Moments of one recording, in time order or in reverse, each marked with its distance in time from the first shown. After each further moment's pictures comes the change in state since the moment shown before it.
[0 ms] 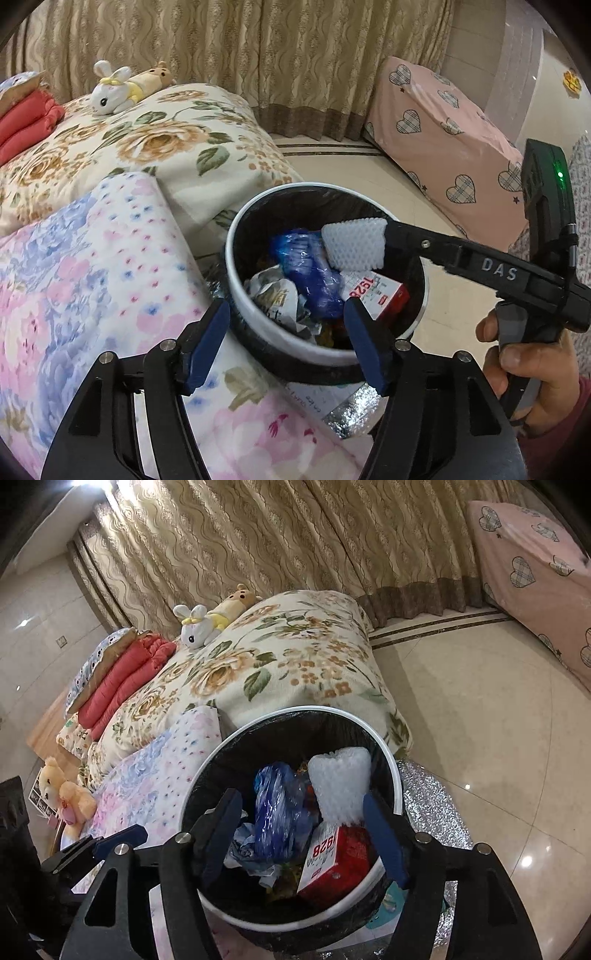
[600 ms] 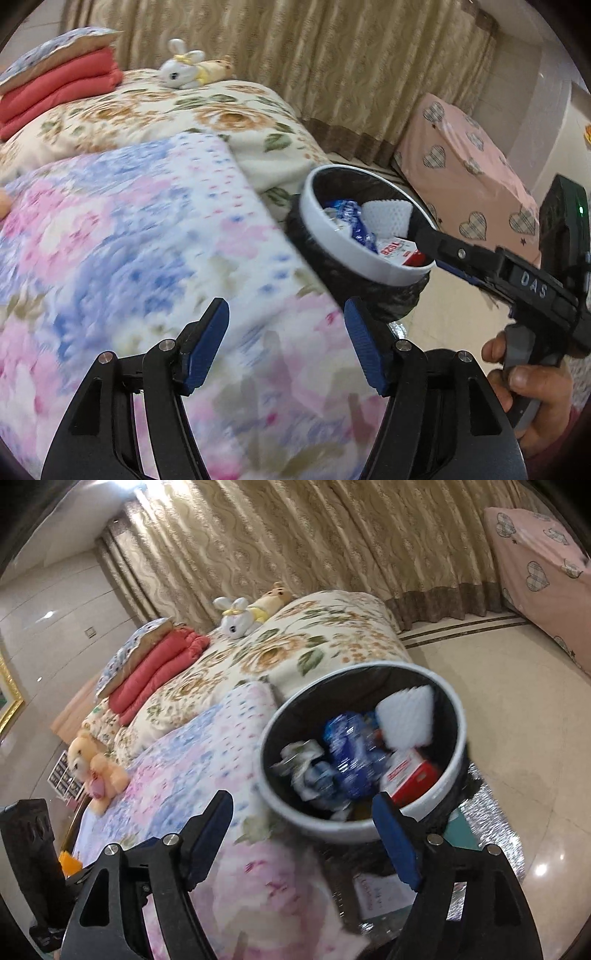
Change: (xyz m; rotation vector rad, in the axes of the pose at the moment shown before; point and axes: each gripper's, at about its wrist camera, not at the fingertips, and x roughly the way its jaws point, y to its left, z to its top) left arm -0.071 0.053 -0.093 -0.199 -0.084 0.046; right arm -0.028 0.060 -0.066 -0.044 -0.026 0.091
